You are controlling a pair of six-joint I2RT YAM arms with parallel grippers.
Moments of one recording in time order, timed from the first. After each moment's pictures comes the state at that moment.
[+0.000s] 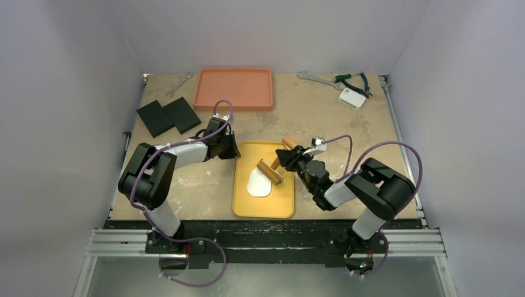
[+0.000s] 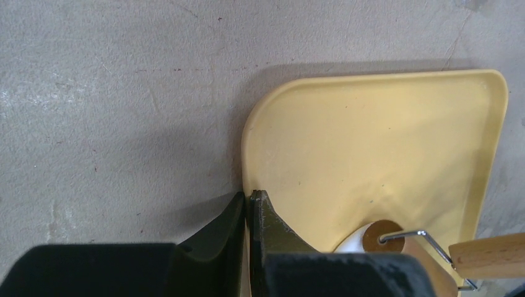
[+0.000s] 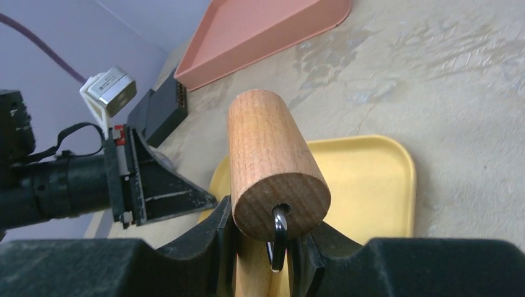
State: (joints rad) left arm -0.41 1.71 0.87 -0.06 0.13 -0.50; right arm 0.77 1.65 0.30 1.25 0.35 0.78
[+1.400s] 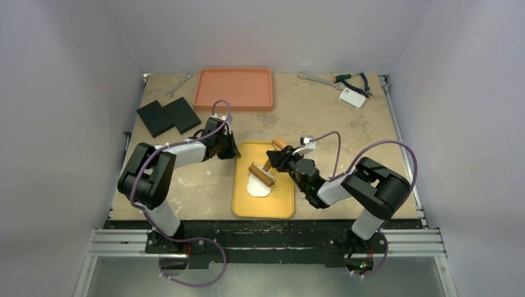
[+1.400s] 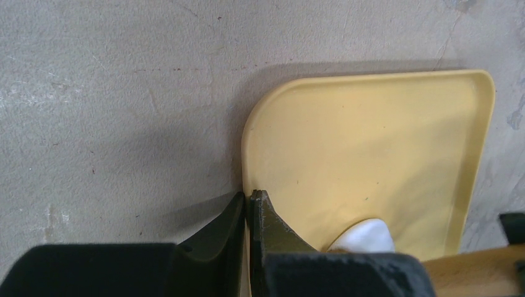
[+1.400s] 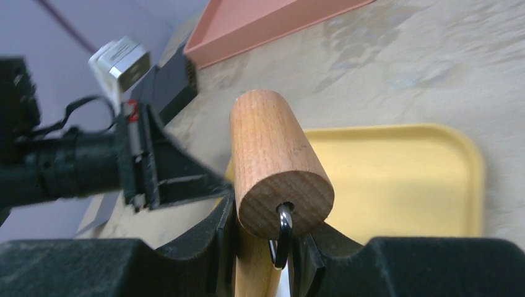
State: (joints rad) left arm -0.38 1.71 0.86 -0.04 0.17 -0.50; right arm 0.81 1.68 0.40 1.13 0.37 0.74
